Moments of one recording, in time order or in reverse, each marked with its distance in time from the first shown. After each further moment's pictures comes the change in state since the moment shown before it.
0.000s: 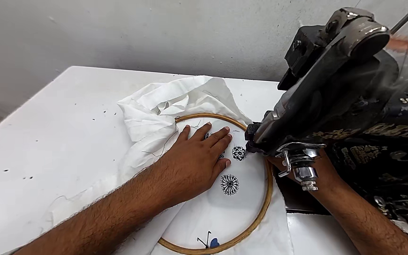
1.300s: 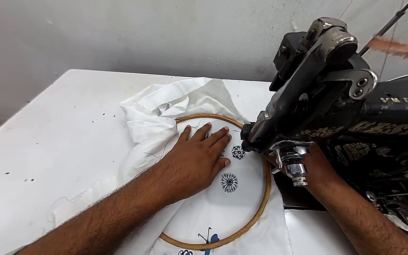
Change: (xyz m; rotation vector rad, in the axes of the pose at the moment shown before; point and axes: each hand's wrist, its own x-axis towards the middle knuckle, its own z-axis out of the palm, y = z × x) left_hand 0.003 0.001 0.006 -0.016 0.050 0.031; right_hand 0.005 -0.005 -0.003 -0.051 -0.002 0.000
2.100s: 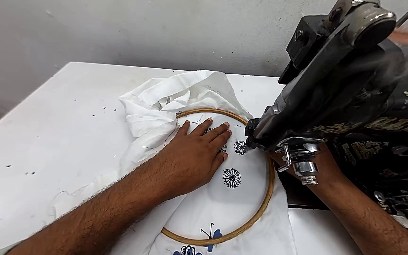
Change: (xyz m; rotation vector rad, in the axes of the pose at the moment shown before) left_hand -0.002 -0.004 -0.009 0.011 -0.094 -0.023; right_hand -0.006 0.003 0.004 0.032 0.023 0.009
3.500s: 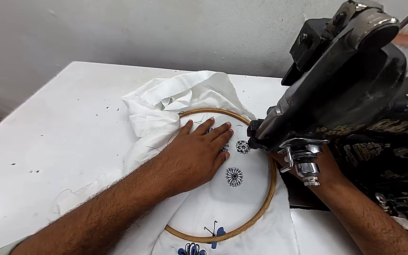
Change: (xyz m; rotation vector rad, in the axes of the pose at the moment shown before) left_hand 0.002 -0.001 0.001 -0.003 -0.003 -0.001; right_hand 0.000 0.007 0.003 -0.007 0.021 -0.045
